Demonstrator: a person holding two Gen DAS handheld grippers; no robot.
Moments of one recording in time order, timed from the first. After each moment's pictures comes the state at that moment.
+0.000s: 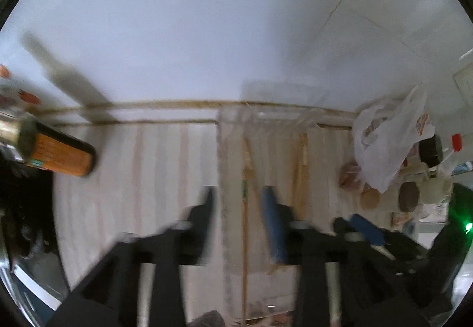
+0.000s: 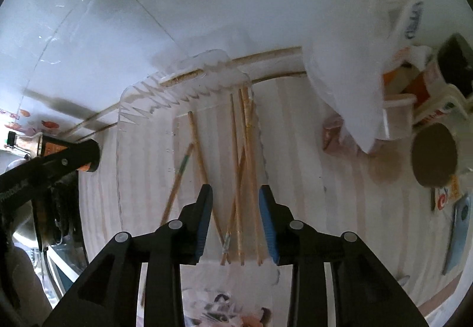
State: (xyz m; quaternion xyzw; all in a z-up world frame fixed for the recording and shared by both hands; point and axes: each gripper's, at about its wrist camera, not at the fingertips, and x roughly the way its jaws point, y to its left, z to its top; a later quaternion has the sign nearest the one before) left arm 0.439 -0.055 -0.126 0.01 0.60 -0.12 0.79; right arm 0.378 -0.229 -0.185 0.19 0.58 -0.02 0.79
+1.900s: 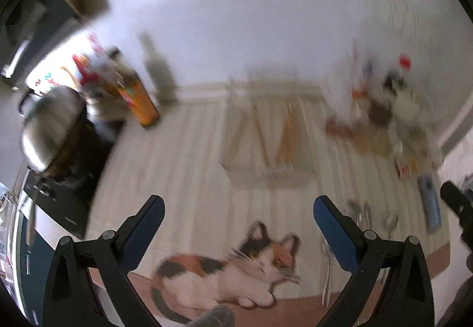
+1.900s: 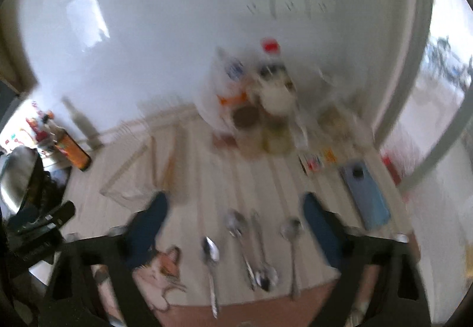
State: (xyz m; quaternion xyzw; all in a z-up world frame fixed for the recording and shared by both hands) left arm 0.167 -0.085 -0.102 0.07 0.47 -0.05 0.88; right arm 0.096 -0.308 -0.103 0.14 0.40 -0.13 0.90
